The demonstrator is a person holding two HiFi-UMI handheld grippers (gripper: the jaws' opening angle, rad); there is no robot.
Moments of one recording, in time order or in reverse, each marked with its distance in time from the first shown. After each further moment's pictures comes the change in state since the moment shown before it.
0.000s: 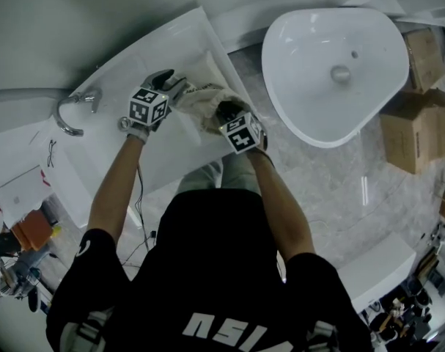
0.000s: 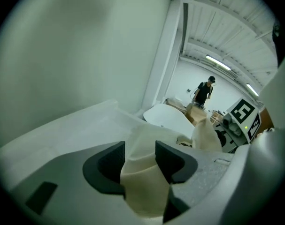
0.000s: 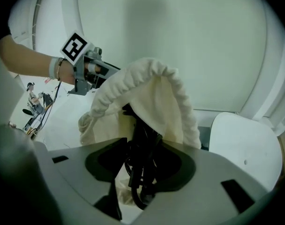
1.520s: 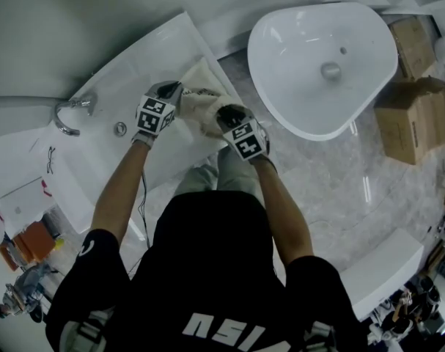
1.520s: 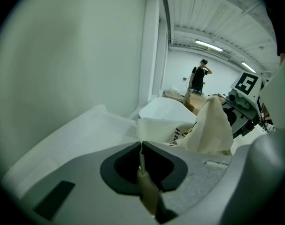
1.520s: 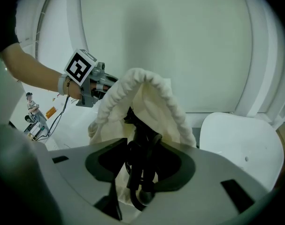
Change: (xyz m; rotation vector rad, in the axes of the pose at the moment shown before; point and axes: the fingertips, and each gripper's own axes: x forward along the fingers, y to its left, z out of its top) left arm 0.001 -0.053 -0.007 0.184 0.043 0.057; right arm -0.061 0.003 -0.019 0.033 -0.108 -0.007
